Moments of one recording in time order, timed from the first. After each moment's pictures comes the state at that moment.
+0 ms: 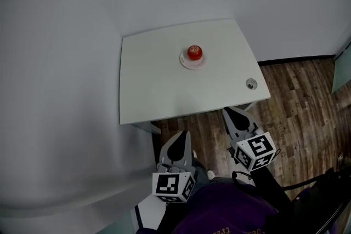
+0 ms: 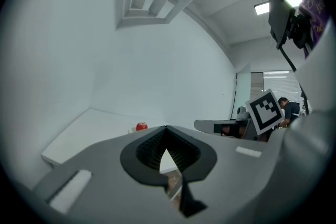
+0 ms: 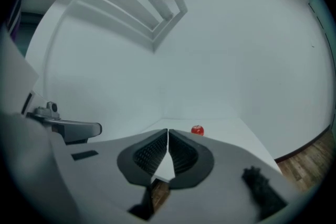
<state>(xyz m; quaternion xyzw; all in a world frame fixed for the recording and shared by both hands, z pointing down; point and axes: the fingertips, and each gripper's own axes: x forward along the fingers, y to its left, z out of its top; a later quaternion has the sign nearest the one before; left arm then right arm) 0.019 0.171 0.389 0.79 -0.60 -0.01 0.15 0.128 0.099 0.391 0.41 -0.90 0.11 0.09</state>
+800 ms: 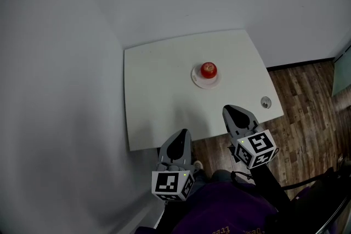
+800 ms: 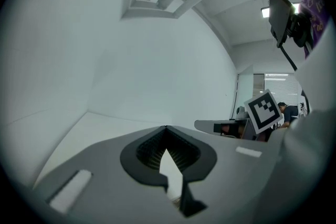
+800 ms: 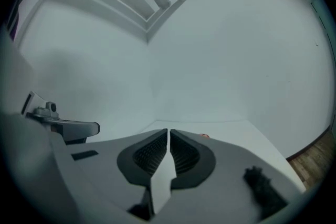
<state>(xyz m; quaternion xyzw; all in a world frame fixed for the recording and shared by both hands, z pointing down) -0.067 0.056 0.399 0.80 -0.58 0.00 0.16 0.049 -0.016 0.400 0.43 -0.89 0.11 0.10</state>
